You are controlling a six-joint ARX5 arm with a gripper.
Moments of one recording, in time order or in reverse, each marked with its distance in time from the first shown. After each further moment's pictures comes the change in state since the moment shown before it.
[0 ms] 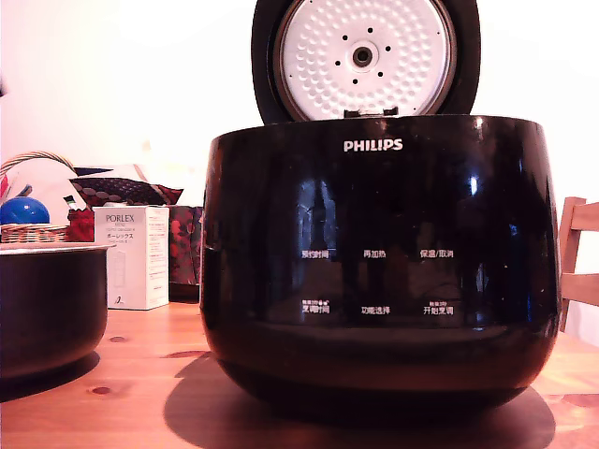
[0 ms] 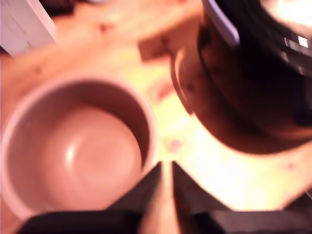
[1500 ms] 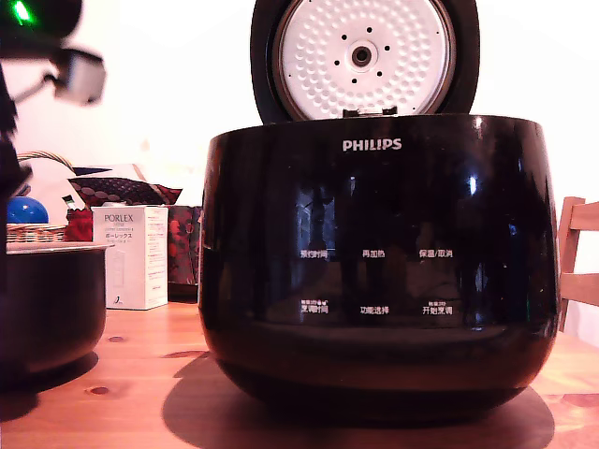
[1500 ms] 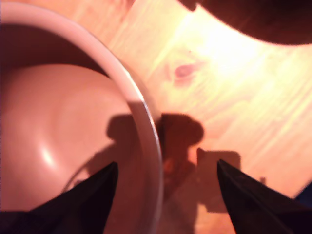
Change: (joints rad) arm 0.016 0.496 0.006 0.026 -0.095 0.391
